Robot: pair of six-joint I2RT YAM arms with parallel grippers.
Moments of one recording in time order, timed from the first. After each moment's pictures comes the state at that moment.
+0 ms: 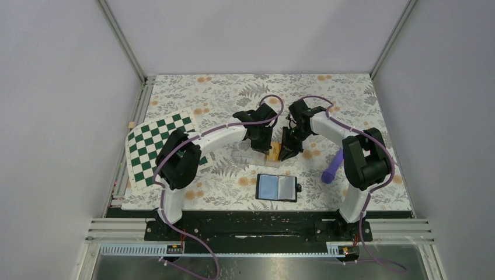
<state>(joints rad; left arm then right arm) -0.80 1.99 1.56 -0.68 0.09 -0.63 0.40 1.82 1.25 -0.82 -0.43 0.54</state>
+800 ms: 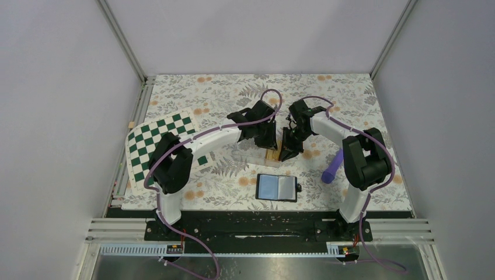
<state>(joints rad) -0.80 1.90 1.51 -0.53 0.19 -0.65 0.40 1.82 1.25 -0.83 -0.43 0.53</state>
